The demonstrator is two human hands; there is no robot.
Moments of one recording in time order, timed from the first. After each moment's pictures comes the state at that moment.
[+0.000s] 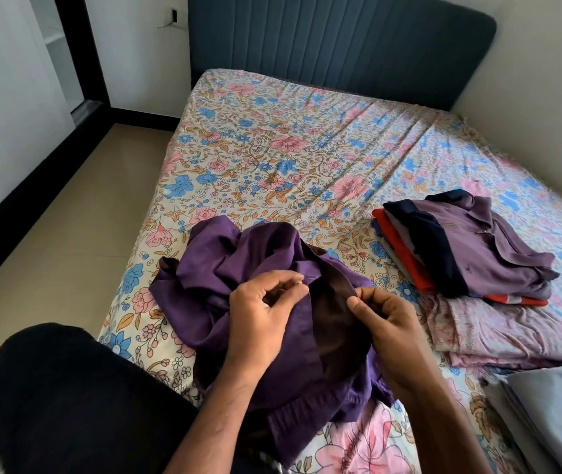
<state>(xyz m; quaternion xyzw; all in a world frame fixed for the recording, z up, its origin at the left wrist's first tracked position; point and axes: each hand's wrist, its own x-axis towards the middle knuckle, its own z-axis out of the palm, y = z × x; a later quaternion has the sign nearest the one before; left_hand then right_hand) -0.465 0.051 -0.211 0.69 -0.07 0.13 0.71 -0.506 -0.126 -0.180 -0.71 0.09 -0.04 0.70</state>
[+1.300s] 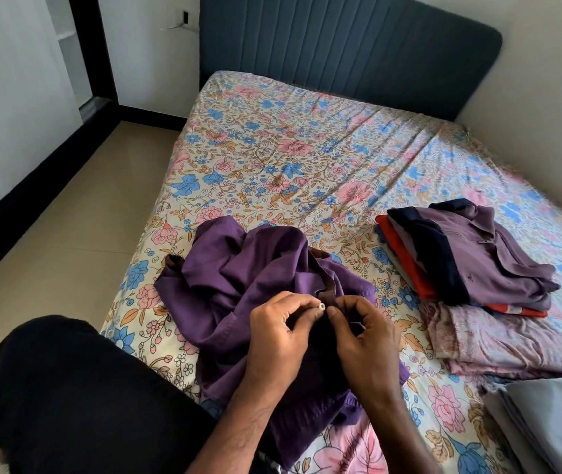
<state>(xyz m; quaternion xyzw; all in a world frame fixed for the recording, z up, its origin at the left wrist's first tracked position) -0.486 0.035 -0.221 0.72 -0.11 0.18 0.66 -0.514 -0.088 -0.194 -0.87 0.04 -0.22 0.43</state>
